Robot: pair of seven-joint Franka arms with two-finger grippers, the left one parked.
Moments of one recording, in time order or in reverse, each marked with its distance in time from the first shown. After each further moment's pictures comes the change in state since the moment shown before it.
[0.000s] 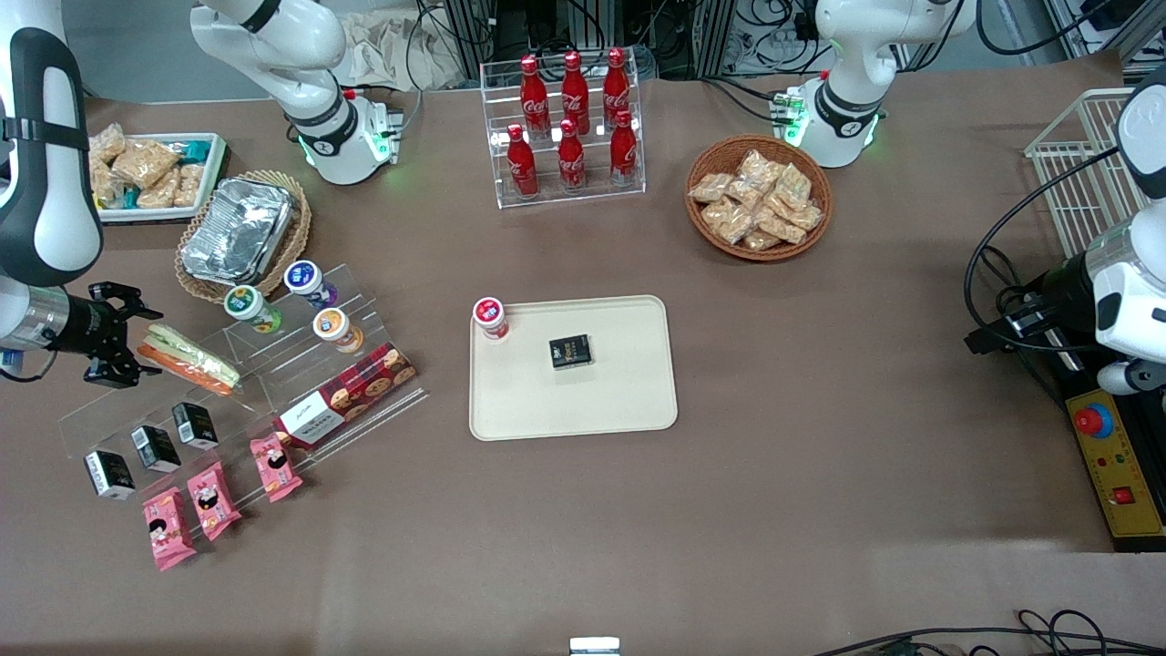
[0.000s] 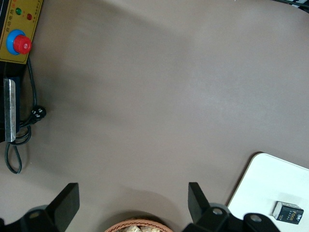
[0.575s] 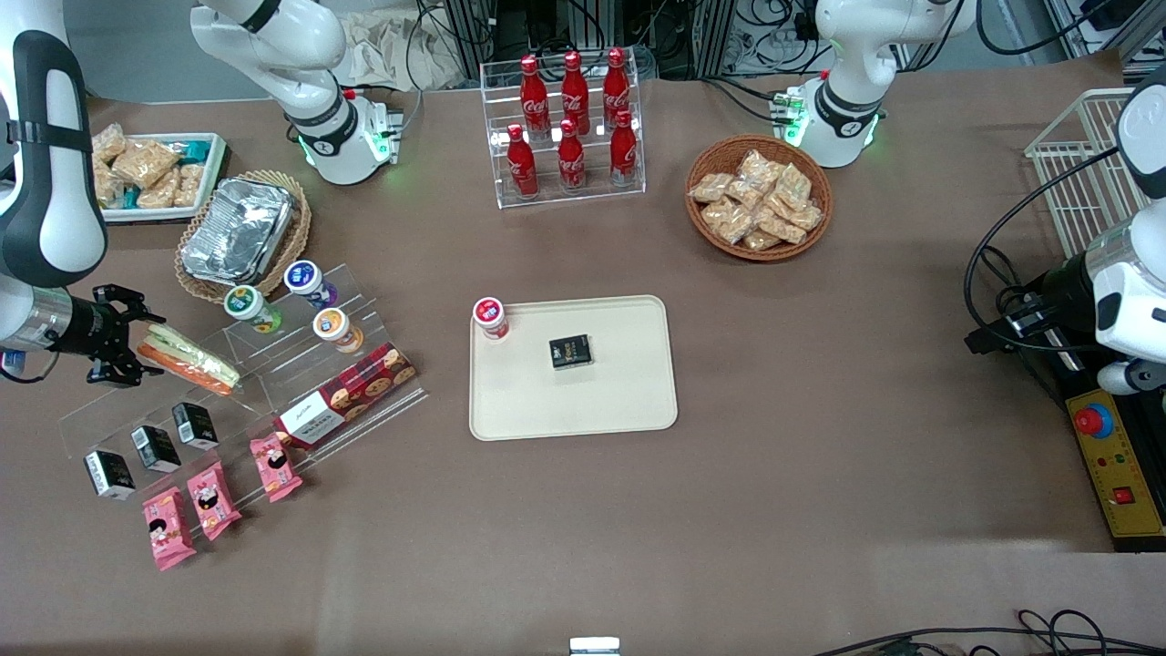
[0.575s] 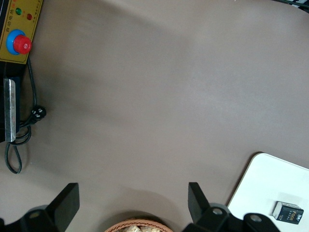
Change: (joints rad) arm 0.000 0.000 0.005 -0.014 0.001 0.040 -0.003
